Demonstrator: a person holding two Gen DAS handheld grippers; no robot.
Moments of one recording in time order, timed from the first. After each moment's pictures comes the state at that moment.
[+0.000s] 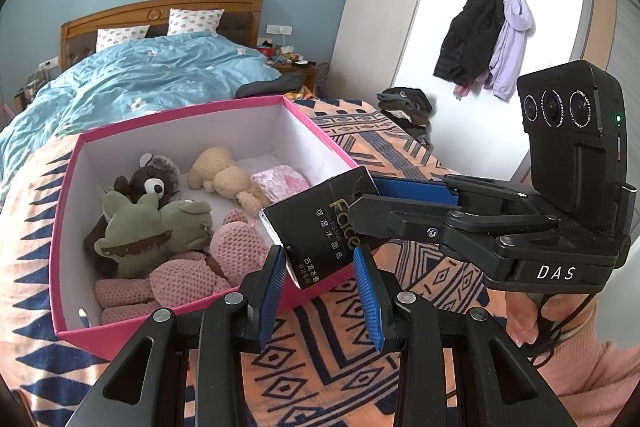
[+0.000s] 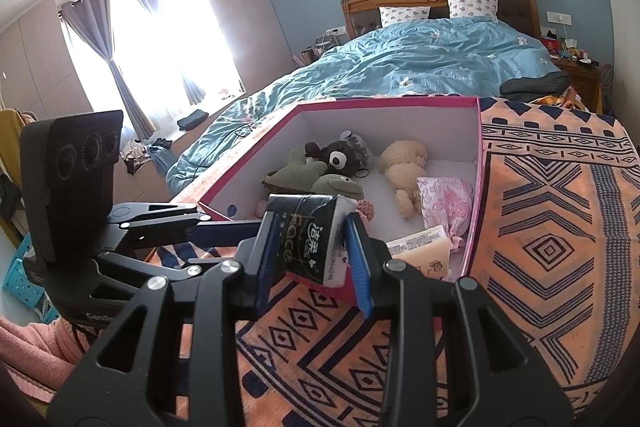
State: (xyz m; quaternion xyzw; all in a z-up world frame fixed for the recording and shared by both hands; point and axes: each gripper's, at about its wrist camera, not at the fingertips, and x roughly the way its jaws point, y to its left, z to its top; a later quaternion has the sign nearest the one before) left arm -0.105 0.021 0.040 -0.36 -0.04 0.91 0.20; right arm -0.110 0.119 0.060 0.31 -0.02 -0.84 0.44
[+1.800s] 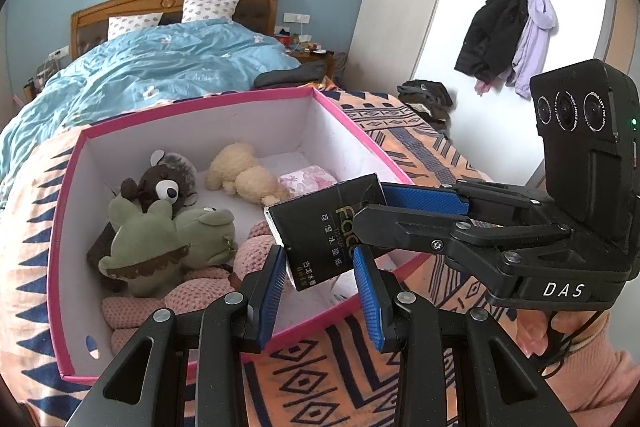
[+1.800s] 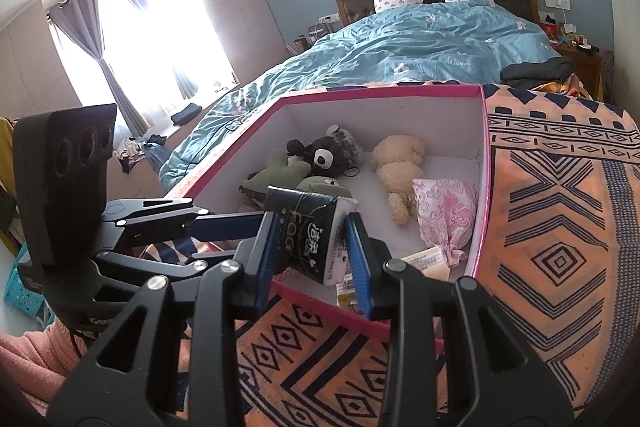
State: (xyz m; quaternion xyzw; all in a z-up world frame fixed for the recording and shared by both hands) left arm -0.143 0.011 0.026 -0.38 -0.04 0.91 0.17; right arm -0.148 0.102 0.045 0.34 -0.02 -0.83 0.43
